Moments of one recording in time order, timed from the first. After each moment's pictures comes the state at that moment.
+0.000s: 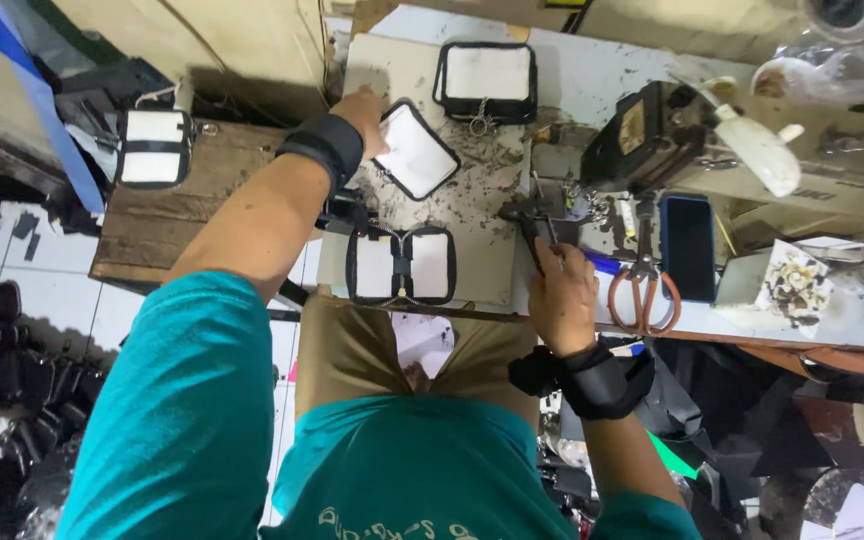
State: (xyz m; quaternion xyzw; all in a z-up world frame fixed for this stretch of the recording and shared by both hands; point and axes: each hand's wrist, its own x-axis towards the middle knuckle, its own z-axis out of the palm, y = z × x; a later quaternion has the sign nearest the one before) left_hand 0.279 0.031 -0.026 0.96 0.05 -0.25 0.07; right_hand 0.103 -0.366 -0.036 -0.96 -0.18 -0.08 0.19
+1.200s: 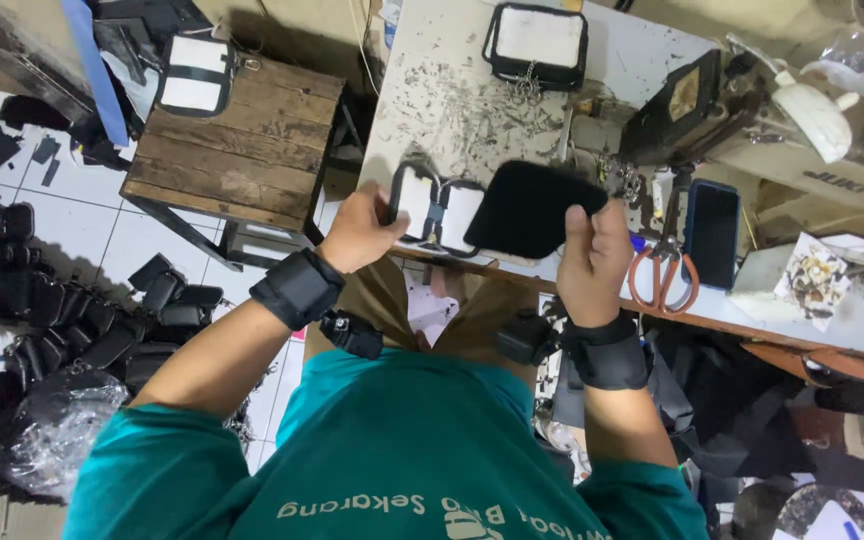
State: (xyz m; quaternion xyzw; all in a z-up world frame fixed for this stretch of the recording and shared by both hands) left_hand 0.015 -0.017 -0.055 0.87 0.23 -0.04 0.43; right_hand 0.100 -0.351 -0.005 -0.76 -0.30 -0.18 0.55
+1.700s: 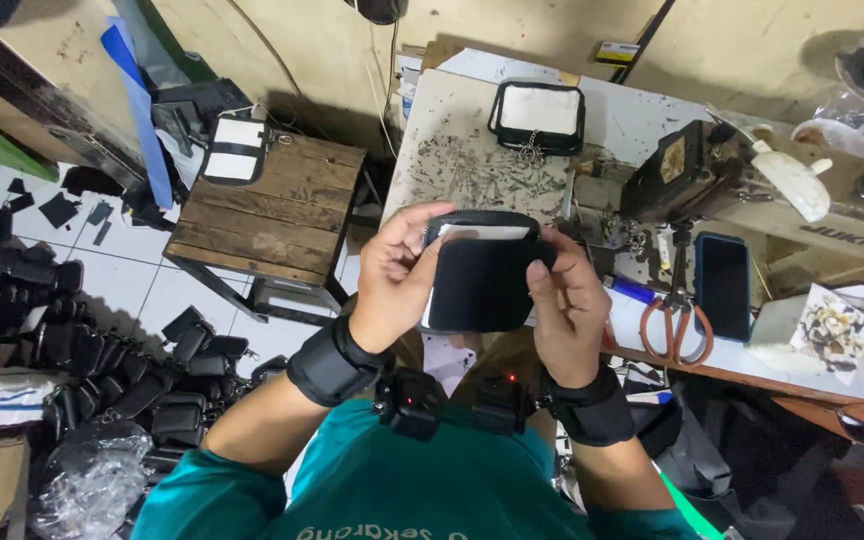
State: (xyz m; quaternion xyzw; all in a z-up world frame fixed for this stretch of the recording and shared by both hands) left_hand -0.005 -0.085 0.109 0.62 -0.02 0.30 0.72; right_hand 0.046 -0.279 0.077 -0.68 -0.29 -0.12 0.66
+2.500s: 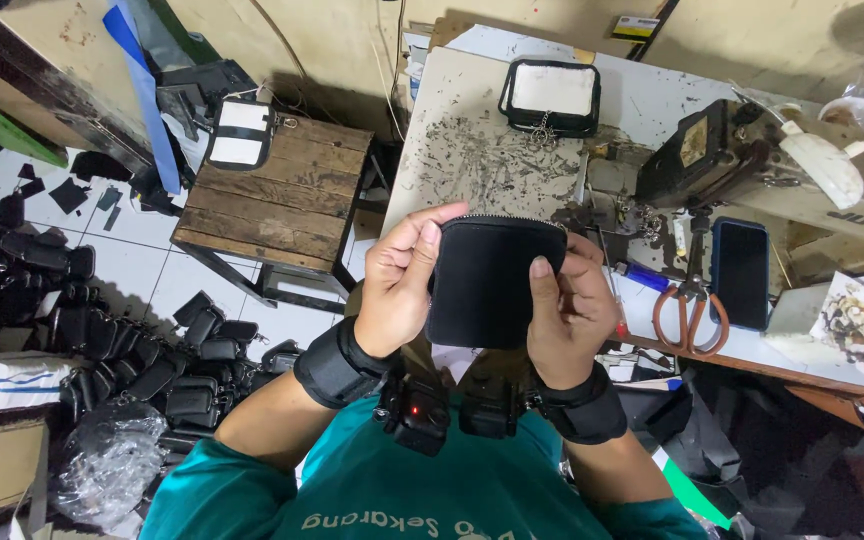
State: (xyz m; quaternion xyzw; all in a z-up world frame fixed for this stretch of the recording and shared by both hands) left_hand -0.023 -0.088 0.115 0.55 -0.01 0.28 0.79; right_hand 0.026 -0.265 0.079 -0.63 -0.22 -0.18 0.72
